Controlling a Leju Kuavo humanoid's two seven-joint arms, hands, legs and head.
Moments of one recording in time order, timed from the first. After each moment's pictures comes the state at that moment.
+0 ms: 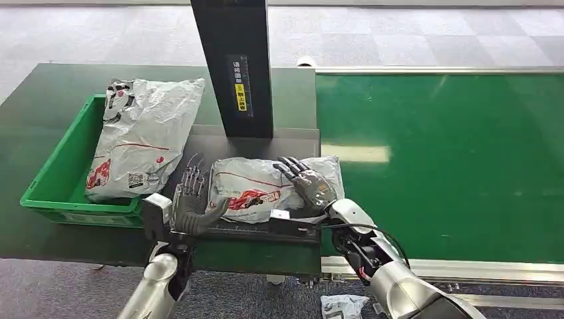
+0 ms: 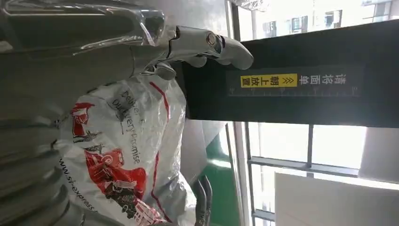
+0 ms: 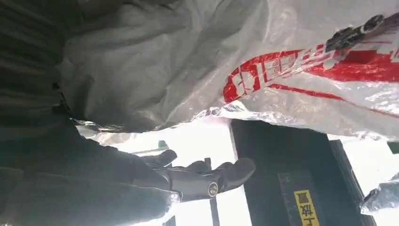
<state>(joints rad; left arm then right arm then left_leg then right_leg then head) -0.26 -0.12 -0.21 -1.12 0.06 0.02 -0.57 -0.71 0.08 0.72 -0.39 0.85 -0.27 -0.42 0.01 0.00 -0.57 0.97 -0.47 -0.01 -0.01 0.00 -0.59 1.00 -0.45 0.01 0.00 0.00</state>
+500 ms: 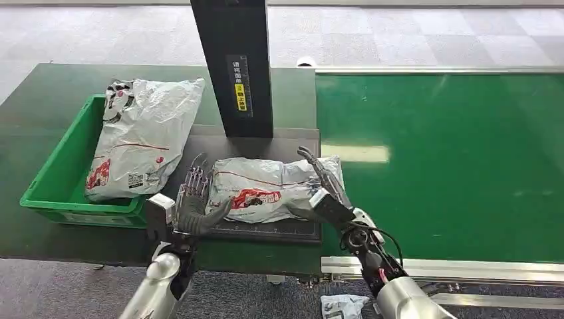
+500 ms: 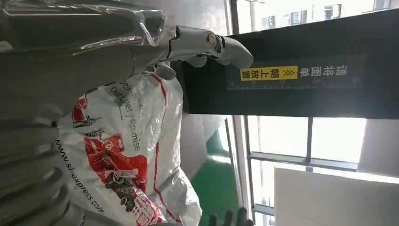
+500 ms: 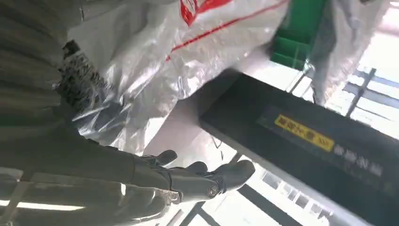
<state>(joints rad) -0.27 -0.13 -0.22 -1.10 0.06 0.01 -0.58 -0.57 0.07 0.44 -0.58 0.32 0.07 -0.69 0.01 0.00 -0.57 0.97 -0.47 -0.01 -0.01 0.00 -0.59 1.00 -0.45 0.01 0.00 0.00</state>
